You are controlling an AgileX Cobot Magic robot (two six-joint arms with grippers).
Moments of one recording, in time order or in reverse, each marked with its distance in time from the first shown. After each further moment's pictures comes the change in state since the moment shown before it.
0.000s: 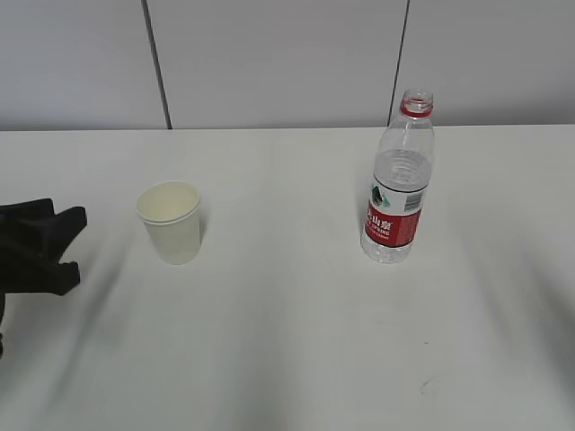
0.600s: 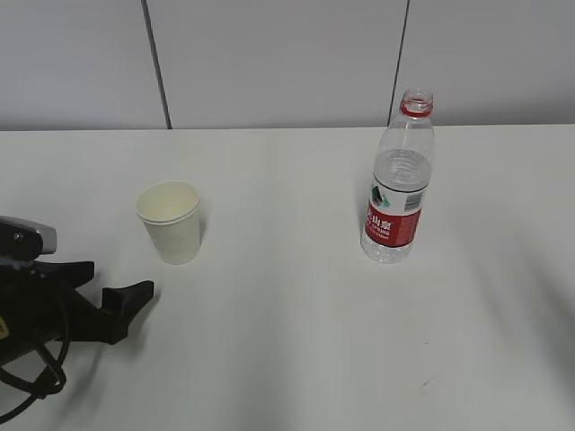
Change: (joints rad) left arm 0.000 0.473 -0.092 0.094 -0.152 0.000; right arm 0.000 0.000 0.000 0.000 -0.058 0.000
